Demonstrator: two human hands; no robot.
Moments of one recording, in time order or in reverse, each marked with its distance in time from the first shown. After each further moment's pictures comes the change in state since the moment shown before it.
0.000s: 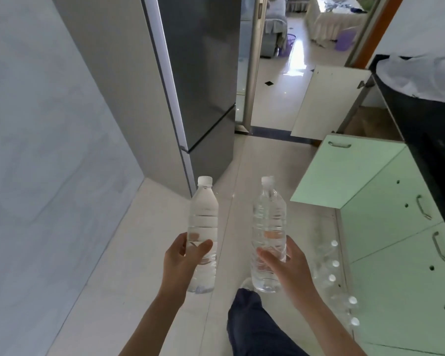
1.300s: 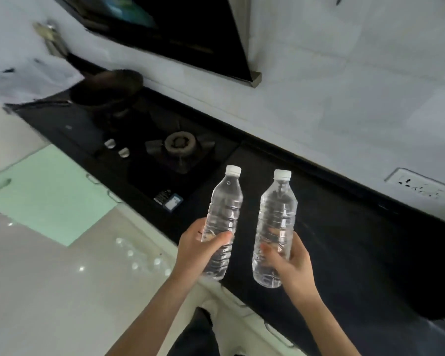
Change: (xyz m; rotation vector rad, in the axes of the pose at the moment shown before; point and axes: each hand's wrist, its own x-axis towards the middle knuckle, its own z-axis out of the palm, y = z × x) left_hand -0.461 -0.079 0.584 0.461 -1.155 0.298; right_hand -0.466 0.157 -0.529 0.374 1.148 -0.061
